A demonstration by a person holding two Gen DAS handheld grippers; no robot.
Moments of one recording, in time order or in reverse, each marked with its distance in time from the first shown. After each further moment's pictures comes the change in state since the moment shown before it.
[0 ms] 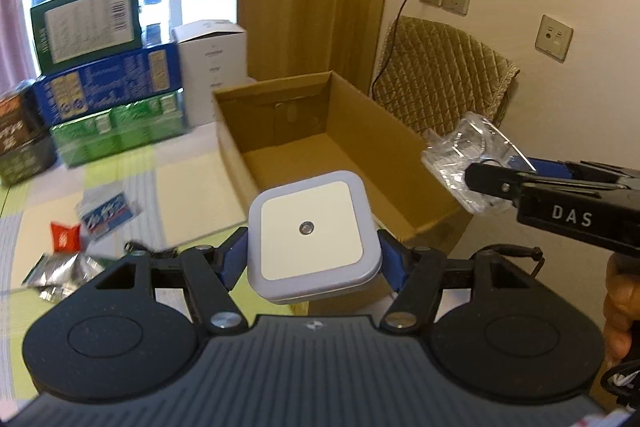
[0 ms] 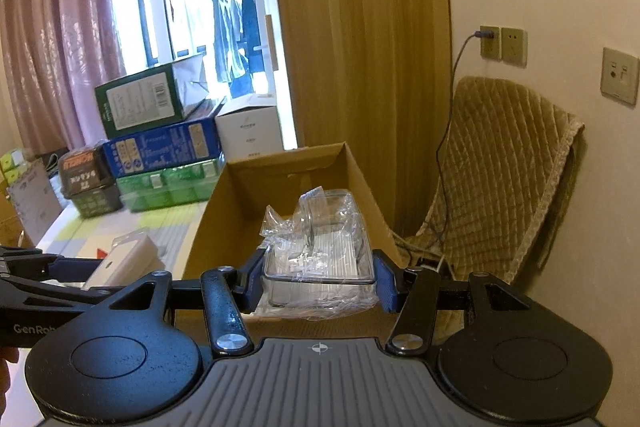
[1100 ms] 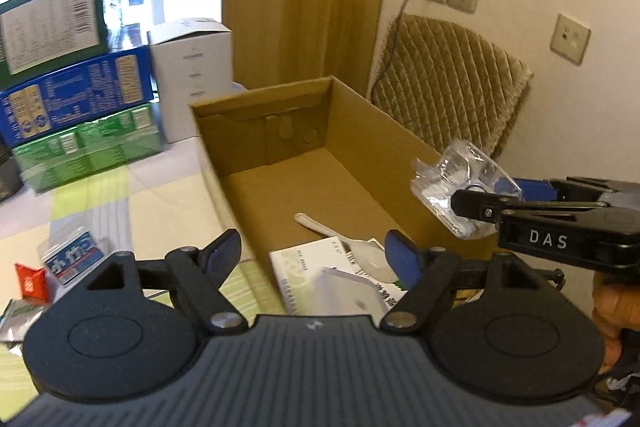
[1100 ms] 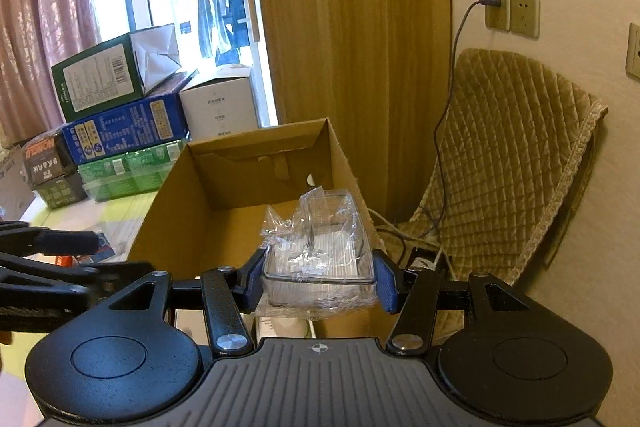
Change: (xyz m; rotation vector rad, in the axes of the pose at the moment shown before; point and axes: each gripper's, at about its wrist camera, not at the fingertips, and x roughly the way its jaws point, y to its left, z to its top) left arm 0.069 0.020 0.028 0.007 -0.005 -0.023; right arm 0.084 -0.026 0.007 0.006 0.076 -0.027
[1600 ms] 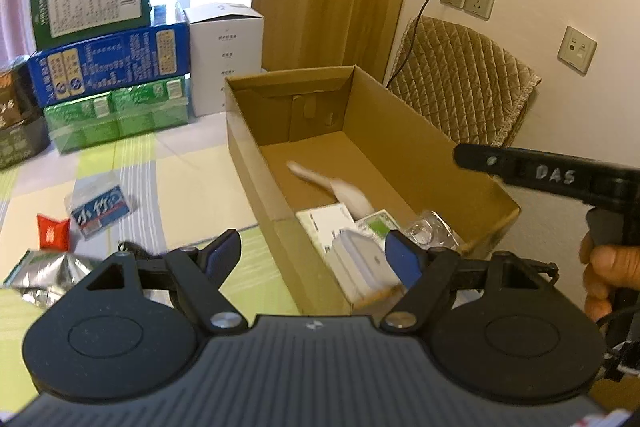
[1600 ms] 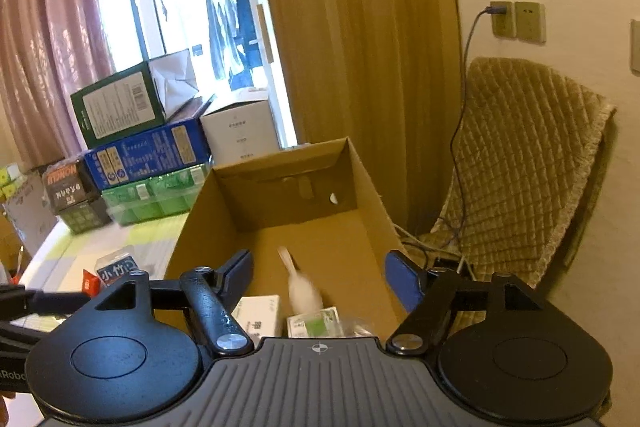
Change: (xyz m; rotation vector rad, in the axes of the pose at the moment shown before) left arm -0.037 0.013 -0.030 -0.076 0.016 0.020; right arm -0.017 0.006 0.003 0.054 -0.055 0.056
